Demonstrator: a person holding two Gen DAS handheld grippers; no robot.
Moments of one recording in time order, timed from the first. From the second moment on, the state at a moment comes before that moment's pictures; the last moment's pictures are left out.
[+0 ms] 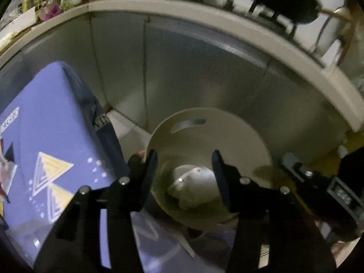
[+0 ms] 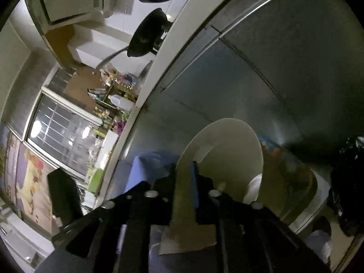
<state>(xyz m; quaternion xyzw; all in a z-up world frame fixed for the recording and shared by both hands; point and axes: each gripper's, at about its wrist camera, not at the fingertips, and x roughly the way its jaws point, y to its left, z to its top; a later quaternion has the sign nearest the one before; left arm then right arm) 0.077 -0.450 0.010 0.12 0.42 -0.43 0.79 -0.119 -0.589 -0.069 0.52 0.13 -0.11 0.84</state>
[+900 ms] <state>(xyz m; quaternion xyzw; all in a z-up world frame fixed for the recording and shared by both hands) 0.103 -0.054 0.050 -0.02 0.35 -0.31 0.89 -0.008 -0.333 0.037 0.31 0.29 0.13 0.90</state>
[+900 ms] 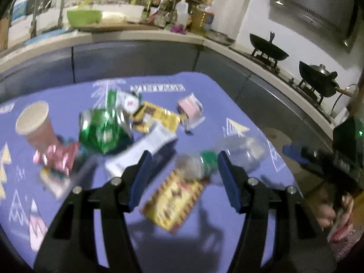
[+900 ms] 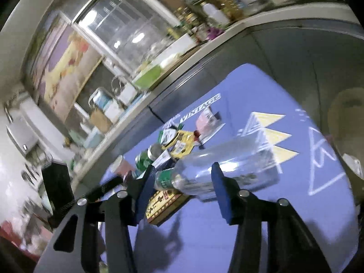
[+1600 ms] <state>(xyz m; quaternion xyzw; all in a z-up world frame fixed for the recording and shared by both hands) 0.075 -0.153 -0.012 0.02 0.45 -0.48 0.75 0.007 -0.365 -0.028 0.40 0.35 0.07 0.85</state>
